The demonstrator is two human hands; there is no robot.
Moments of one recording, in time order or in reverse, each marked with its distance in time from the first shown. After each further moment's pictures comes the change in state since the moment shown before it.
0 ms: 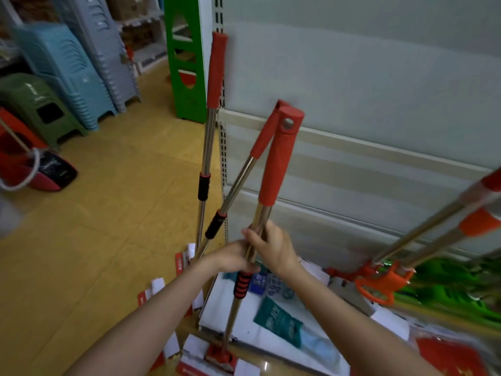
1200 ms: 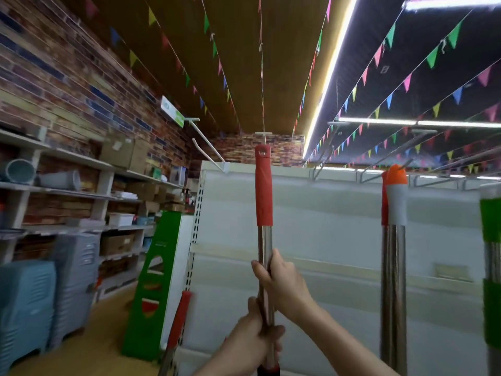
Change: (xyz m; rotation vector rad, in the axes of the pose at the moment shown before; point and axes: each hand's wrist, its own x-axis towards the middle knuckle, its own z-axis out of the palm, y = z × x) left_hand -0.158 0.270 -0.039 -0.280 0.479 0.762; right_hand -0.085 -0.234 -0.256 -0.312 0.558 -0.492
